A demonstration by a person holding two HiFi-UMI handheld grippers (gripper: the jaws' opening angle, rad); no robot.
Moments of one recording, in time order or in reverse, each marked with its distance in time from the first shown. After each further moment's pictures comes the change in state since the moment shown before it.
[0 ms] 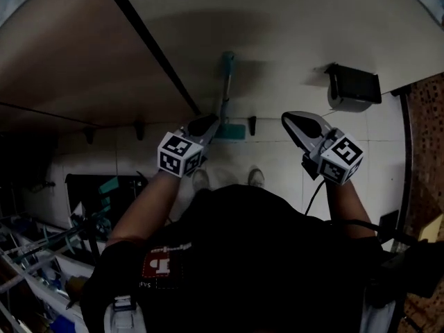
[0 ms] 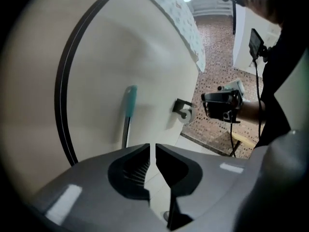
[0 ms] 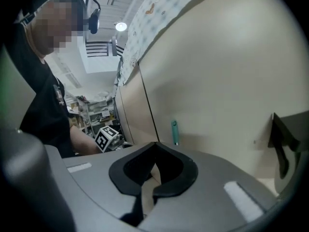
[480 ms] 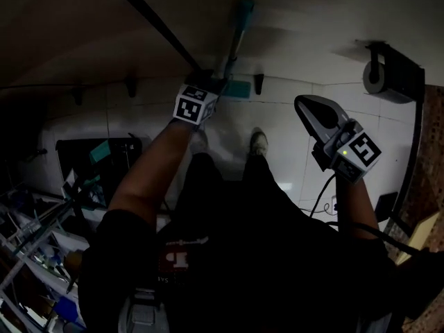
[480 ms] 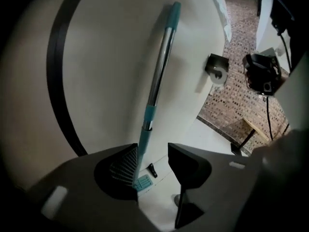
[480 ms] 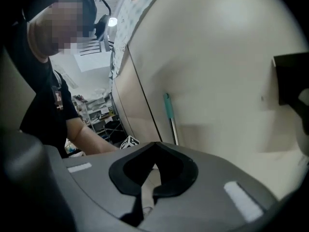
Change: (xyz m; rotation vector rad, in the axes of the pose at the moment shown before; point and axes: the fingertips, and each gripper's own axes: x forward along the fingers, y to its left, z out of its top) left arm 0.111 0.094 -0.148 -0.023 0.250 0.128; right arm 0.038 -0.029 -0.082 0.081 0.097 -0.003
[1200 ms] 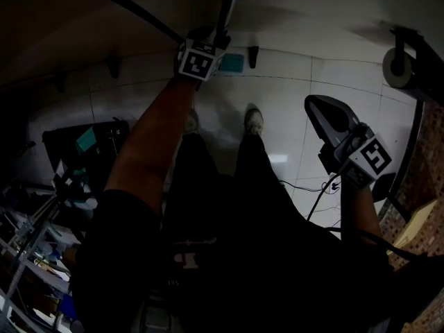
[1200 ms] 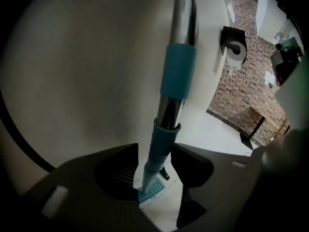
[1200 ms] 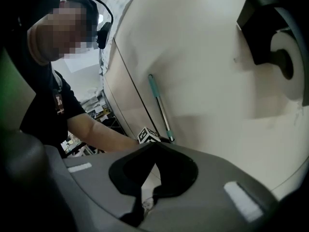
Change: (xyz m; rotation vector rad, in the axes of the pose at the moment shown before) left arm 0.110 0.029 0.000 0.082 0.043 0.057; right arm -0.009 -0.035 -0.072 0.103 0.084 -0.044
